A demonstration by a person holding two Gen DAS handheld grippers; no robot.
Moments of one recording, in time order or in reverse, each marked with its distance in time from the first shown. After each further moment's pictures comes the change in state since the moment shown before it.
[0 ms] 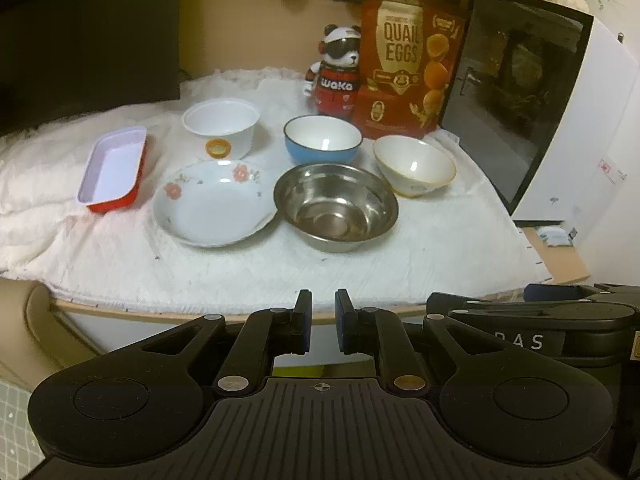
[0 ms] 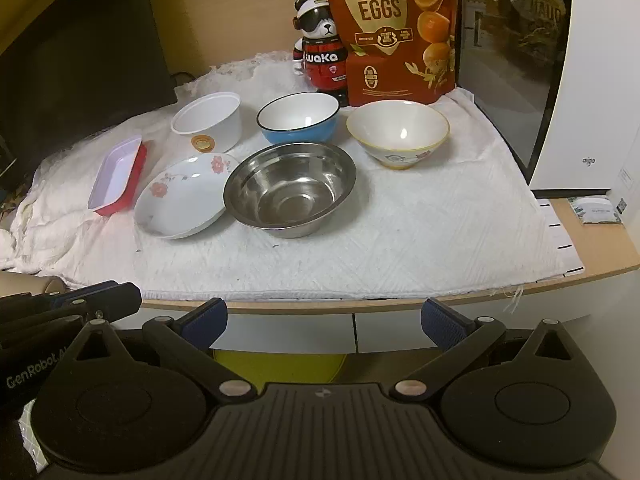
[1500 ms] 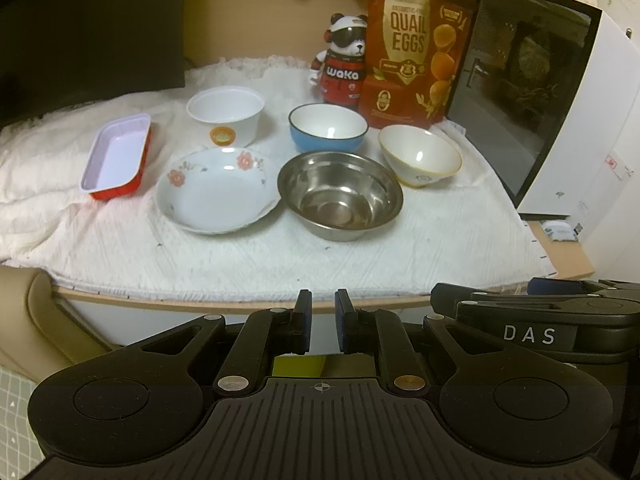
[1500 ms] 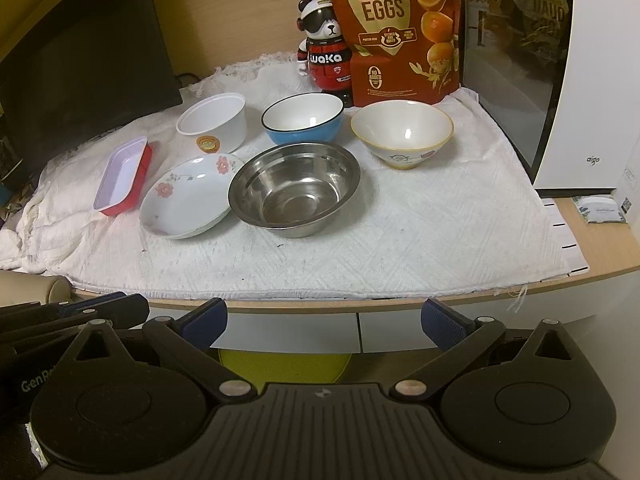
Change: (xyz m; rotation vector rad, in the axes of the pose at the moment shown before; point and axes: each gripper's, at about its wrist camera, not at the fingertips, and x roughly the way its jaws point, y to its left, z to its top) left arm 0.002 -0.001 0.002 -0.012 0.034 0.012; right arm -0.001 -0.004 -0.002 0.003 -0.003 0.018
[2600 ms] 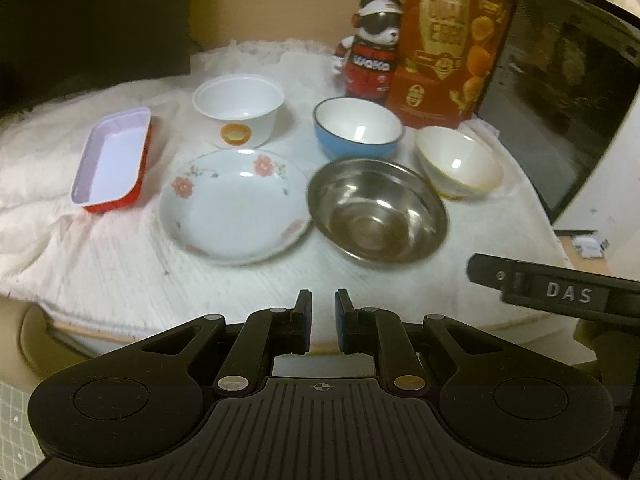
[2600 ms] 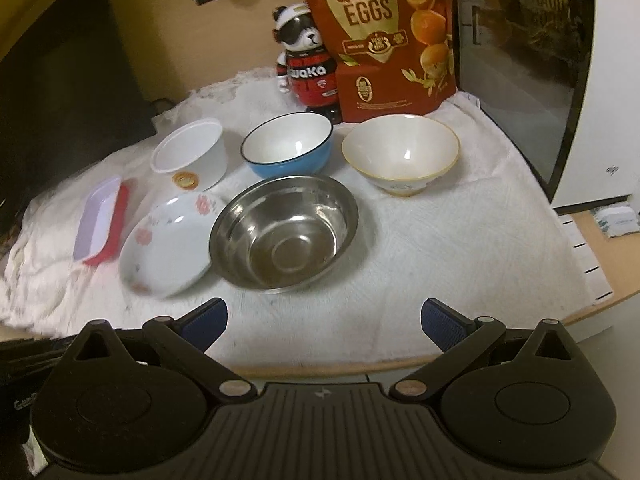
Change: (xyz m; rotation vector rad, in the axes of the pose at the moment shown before) left arm 0.064 0.048 0.055 -0.028 0.083 0.002; right arm 0.058 -0.005 0.051 0.095 -0.015 -0.011
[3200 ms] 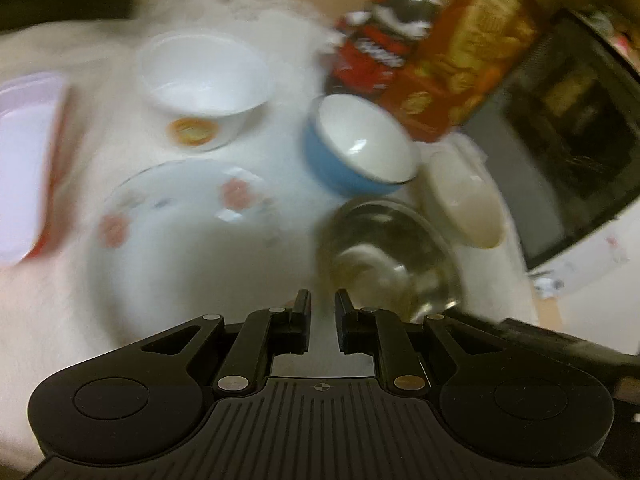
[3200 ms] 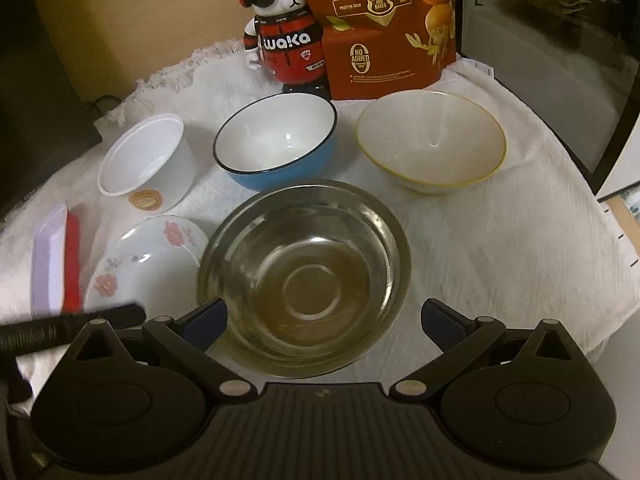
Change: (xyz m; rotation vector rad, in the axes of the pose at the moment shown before) left arm 0.124 0.082 0.098 -0.064 0.136 -0.377; right arm 0.096 0.044 0.048 0.096 0.089 -0.117
